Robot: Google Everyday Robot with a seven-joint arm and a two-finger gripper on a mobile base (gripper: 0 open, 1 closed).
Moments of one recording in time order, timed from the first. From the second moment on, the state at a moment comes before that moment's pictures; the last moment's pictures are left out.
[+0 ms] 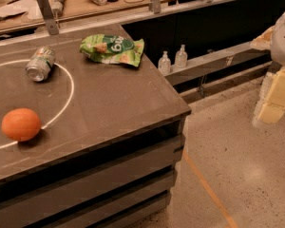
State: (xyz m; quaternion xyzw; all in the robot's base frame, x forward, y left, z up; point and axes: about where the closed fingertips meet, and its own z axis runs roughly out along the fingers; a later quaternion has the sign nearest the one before) arm 0.438 -0.216 0.978 -0.60 0.78 -0.04 0.16
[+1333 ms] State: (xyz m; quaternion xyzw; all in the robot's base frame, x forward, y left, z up) arm 0.542 -0.131 0.970 -0.62 0.74 0.01 0.25
